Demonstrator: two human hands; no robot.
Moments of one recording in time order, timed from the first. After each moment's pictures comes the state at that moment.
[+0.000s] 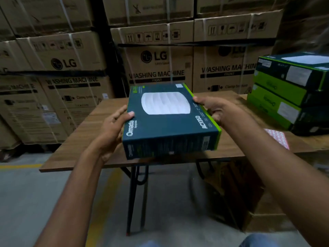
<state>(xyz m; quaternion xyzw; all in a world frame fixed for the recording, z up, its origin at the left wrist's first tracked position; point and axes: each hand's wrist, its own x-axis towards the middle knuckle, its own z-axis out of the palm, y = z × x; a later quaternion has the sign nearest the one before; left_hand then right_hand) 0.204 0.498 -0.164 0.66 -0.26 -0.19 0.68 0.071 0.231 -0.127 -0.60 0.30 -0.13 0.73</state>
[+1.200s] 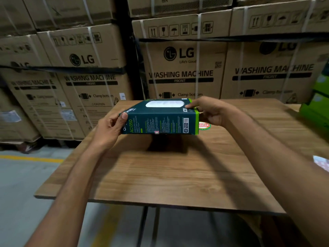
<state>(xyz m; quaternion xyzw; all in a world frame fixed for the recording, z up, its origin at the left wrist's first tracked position) 0.365 0.498 -0.186 0.74 -0.29 0.01 0.61 0.279 0.185 -0.156 -0.67 0.22 -0.07 0.71</state>
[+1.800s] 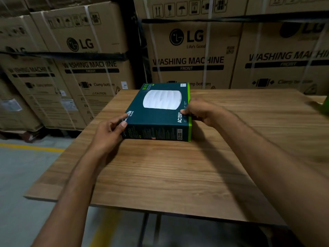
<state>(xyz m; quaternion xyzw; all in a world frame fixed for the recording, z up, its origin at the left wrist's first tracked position) 0.414 0.501 -0.250 0.73 -0.21 -0.05 0.64 0.338 0.203 -0.199 -0.76 0.23 -0.04 0.60</state>
